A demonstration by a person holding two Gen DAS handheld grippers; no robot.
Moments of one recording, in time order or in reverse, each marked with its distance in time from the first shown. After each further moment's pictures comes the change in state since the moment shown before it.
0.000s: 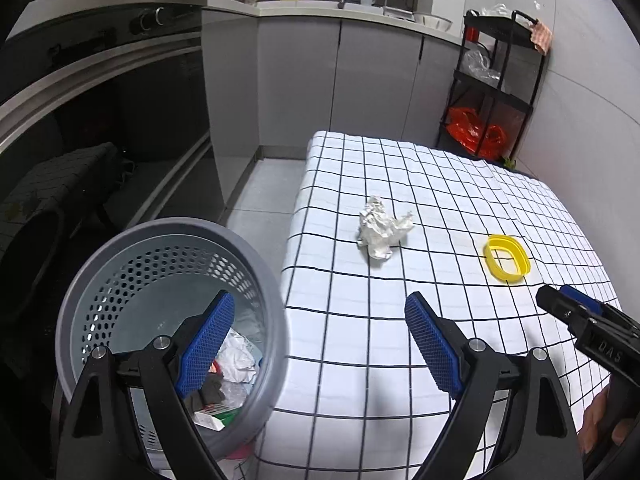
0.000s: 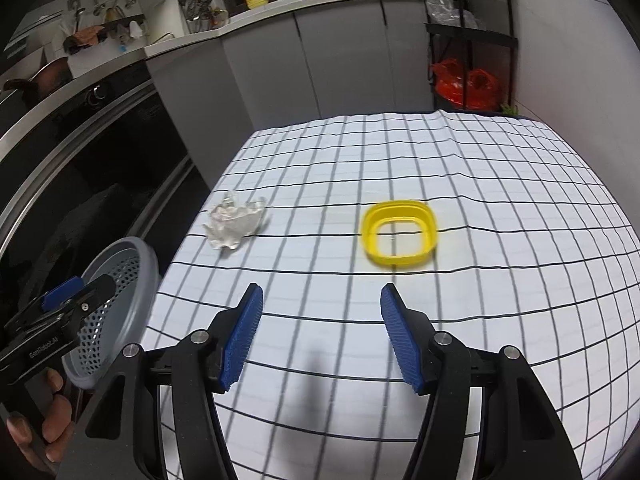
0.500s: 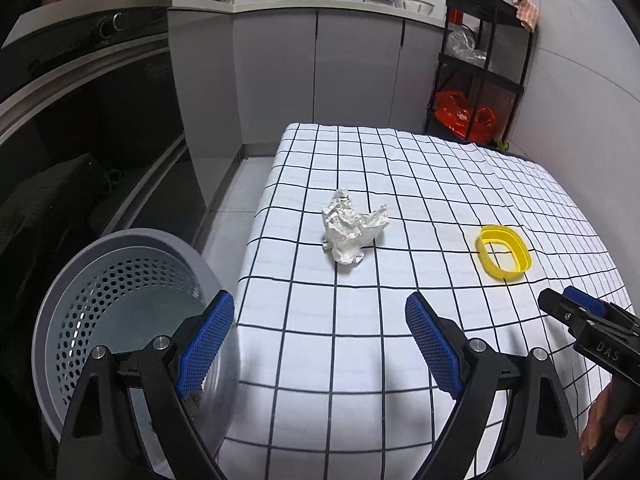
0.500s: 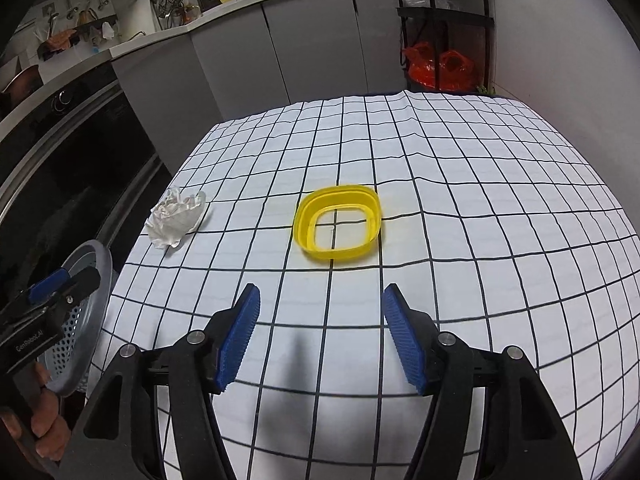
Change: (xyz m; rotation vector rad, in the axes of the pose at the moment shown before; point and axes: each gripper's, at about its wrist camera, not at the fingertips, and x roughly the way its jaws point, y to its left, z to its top) left arm 0.039 -0.036 0.006 0.064 0.019 -0.008; right arm 0.025 -0.044 0.000 0.037 0.031 -0.049
